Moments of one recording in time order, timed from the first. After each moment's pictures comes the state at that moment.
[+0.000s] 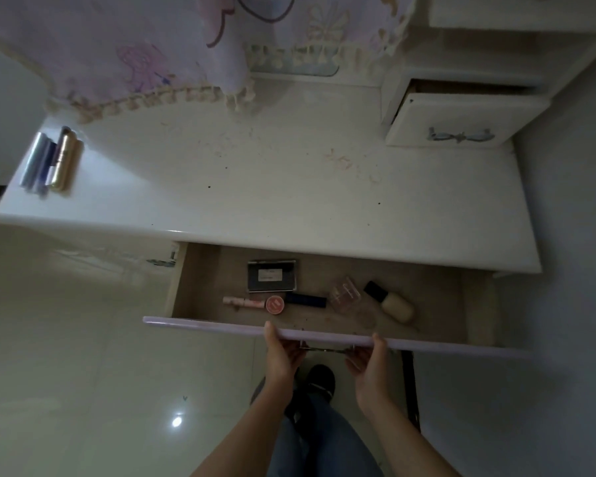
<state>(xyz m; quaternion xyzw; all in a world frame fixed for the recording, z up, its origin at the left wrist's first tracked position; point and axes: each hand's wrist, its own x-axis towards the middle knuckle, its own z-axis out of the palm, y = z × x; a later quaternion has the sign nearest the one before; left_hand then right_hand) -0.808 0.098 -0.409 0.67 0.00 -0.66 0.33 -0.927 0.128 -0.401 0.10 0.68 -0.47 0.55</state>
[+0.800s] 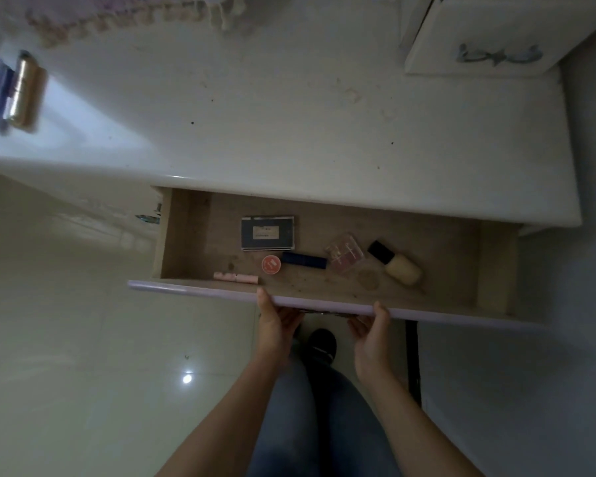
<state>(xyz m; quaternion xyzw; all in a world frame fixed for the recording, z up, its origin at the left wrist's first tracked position) -0.803 0.119 -0.448 0.61 -0.03 -0.69 0.40 -0.928 0.142 -0.430 0.09 0.65 -0.52 0.55</state>
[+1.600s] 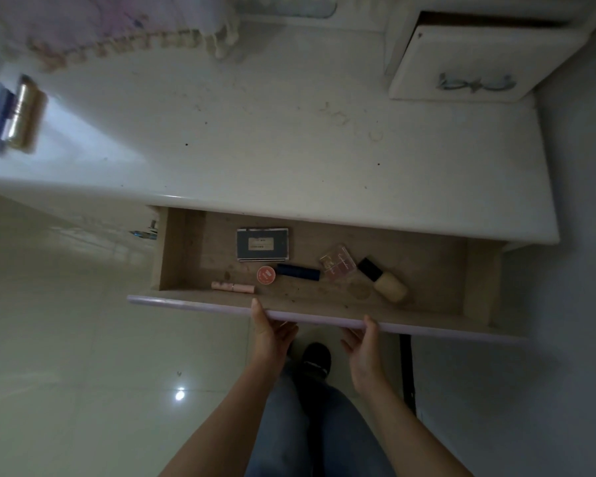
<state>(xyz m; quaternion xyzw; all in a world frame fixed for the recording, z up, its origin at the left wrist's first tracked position) -0.807 0.108 -0.450 0.62 0.00 -0.69 0.38 -0.939 0.141 -0.433 0.02 0.67 -0.45 0.59</state>
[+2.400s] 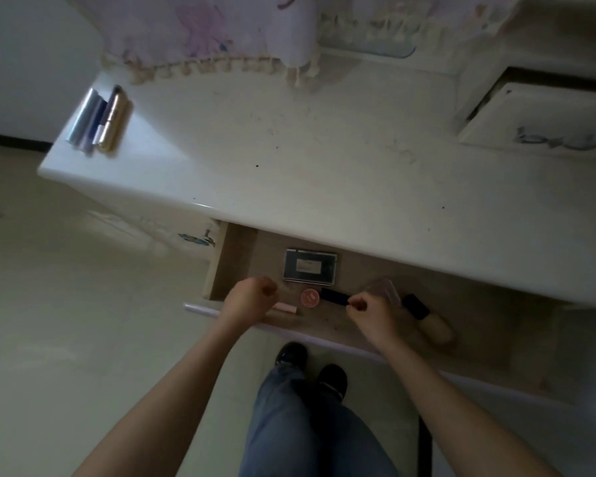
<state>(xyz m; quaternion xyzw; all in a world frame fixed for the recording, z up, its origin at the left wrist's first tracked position) -0.698 0.011 -0.395 0.70 -0.60 -0.40 -0.03 -0.908 0.037 -0.416 -0.45 0.74 -0.11 0.49</state>
